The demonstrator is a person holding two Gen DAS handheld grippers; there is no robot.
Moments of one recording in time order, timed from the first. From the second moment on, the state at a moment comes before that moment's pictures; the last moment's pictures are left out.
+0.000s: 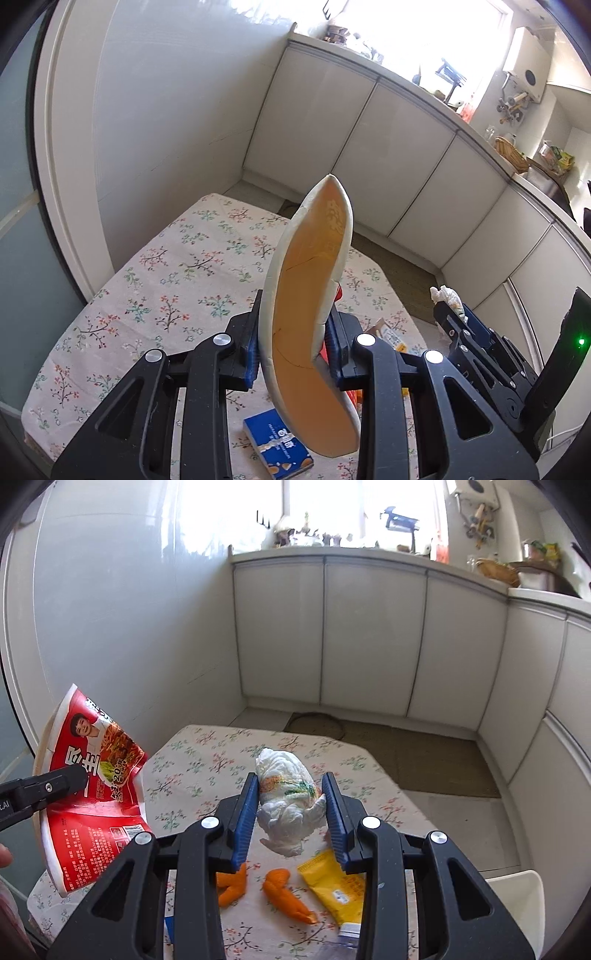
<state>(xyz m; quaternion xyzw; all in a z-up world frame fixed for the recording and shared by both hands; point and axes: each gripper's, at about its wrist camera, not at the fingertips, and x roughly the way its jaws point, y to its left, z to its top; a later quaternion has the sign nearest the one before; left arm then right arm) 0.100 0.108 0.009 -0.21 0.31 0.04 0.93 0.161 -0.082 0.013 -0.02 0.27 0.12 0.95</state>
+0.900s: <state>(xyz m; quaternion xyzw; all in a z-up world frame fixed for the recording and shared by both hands) 0.105 -0.005 0.023 -0.16 0.30 -0.06 0.94 0.110 -0.238 0.043 0.00 0.19 -0.07 0.98</state>
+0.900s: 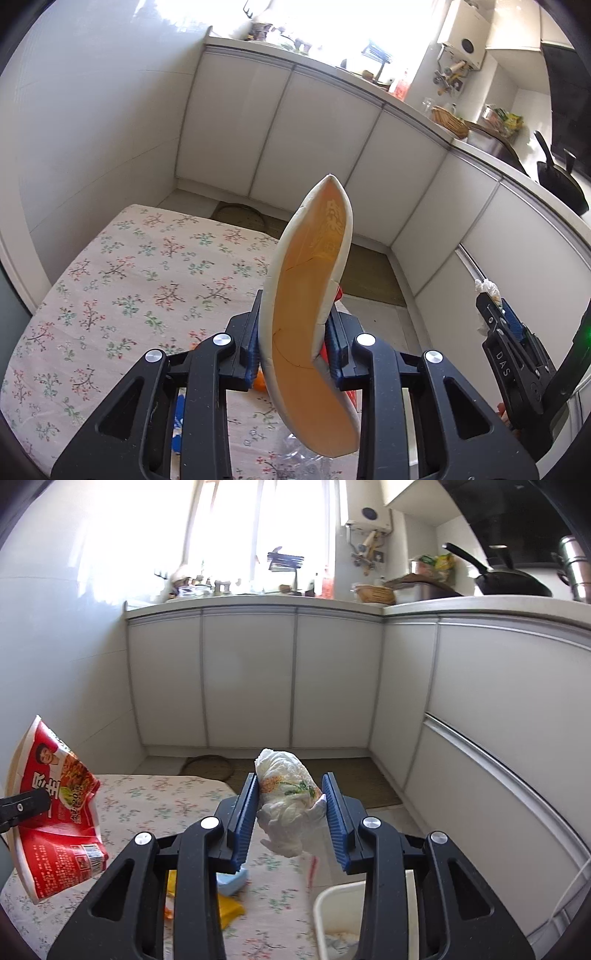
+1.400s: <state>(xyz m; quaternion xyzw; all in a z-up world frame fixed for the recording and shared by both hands) 0.100 -0.091 0.019 -0.12 0.31 -0.14 0.93 0.086 -0.338 0.028 0.04 0.21 -0.18 0.96</state>
